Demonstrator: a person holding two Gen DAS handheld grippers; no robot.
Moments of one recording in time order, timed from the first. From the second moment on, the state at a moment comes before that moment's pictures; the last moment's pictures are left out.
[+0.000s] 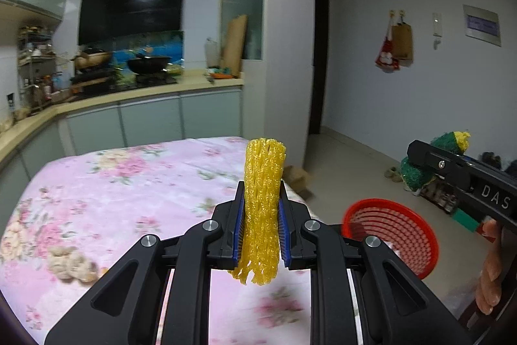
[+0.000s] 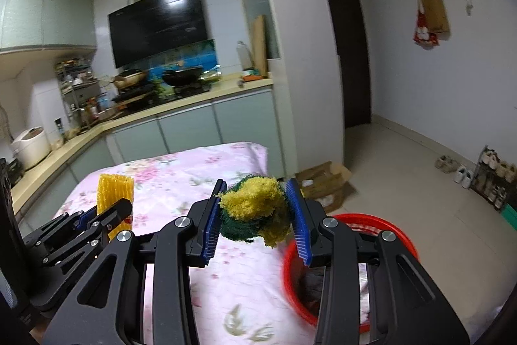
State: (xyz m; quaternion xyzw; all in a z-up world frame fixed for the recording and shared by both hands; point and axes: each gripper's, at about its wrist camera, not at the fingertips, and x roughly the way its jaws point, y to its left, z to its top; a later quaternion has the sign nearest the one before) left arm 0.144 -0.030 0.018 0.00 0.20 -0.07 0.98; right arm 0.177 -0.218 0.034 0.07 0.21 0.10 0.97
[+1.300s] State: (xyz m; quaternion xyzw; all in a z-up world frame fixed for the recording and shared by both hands) left arm 0.228 -0.171 -0.058 -0.01 0.38 -0.26 0.89; right arm 0.235 -0.329 -0.043 0.19 0.36 -0.03 0.91
